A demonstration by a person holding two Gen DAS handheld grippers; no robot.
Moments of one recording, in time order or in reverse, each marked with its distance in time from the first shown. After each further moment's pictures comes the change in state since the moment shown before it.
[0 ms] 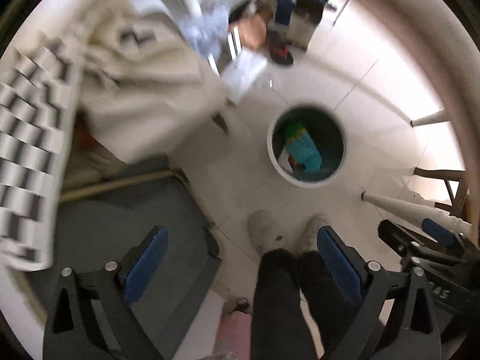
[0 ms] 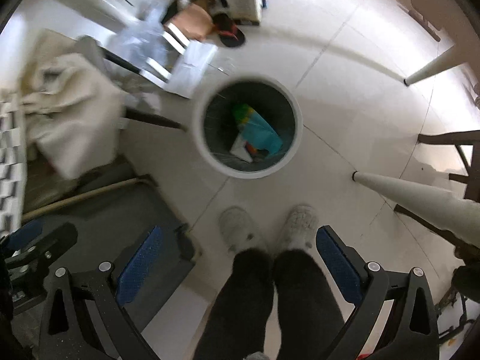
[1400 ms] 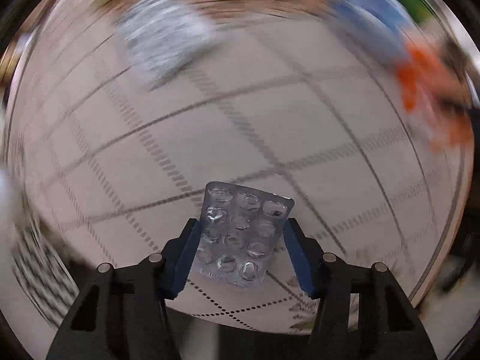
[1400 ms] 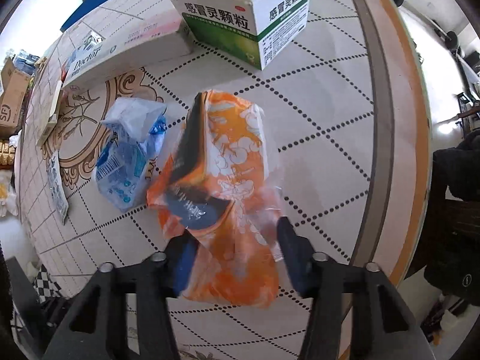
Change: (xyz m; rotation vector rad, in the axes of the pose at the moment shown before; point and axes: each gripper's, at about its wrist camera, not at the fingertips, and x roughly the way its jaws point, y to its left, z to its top) left arm -0.072 -0.350 0.171 0.364 0.092 -0.032; right arm -0.229 -0.399 0.193 0.415 -0.194 -0.012
